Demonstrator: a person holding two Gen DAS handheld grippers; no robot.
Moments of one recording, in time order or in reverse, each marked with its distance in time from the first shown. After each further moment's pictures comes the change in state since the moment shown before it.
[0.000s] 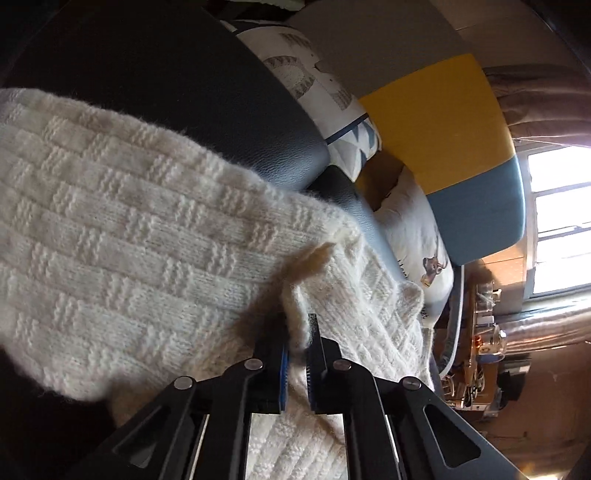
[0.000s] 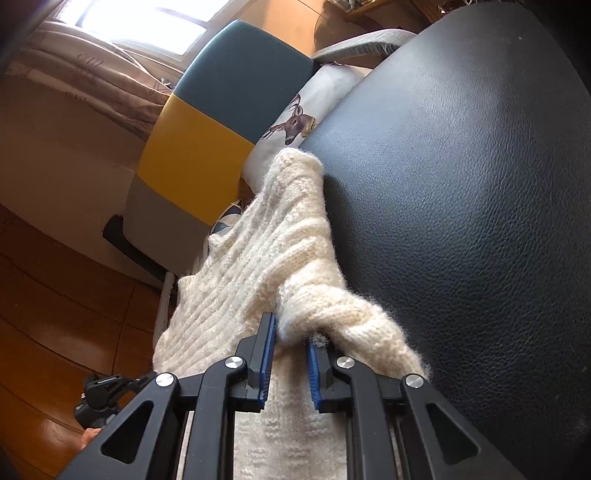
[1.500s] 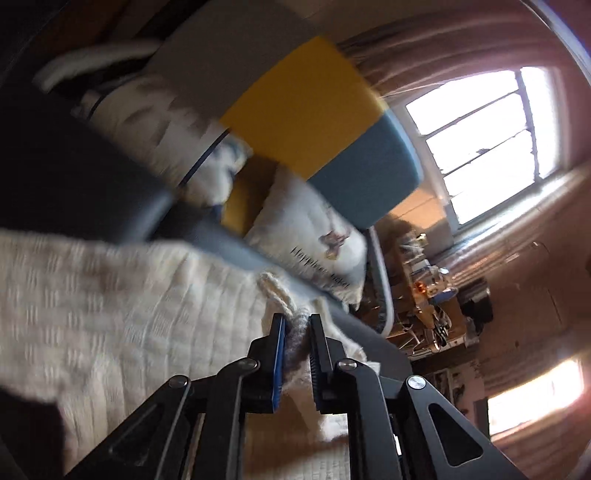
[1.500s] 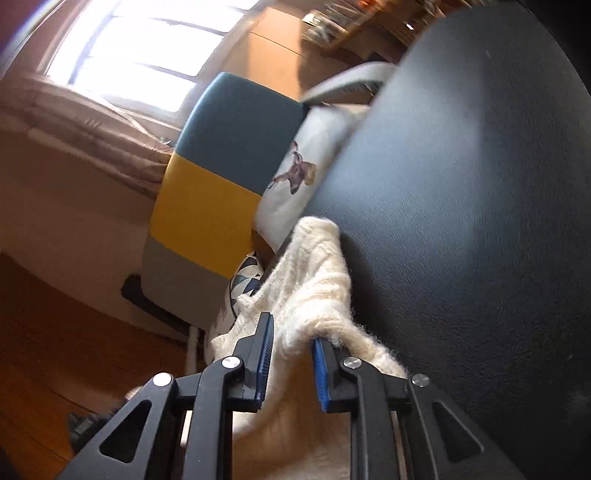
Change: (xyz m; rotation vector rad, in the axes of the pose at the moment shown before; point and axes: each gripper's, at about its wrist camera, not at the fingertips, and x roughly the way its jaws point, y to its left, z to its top) left arm -0.049 -0.097 -0.015 0.404 -0.022 -0.216; right arm -0.020 0.017 0.013 0.108 -0.181 0.049
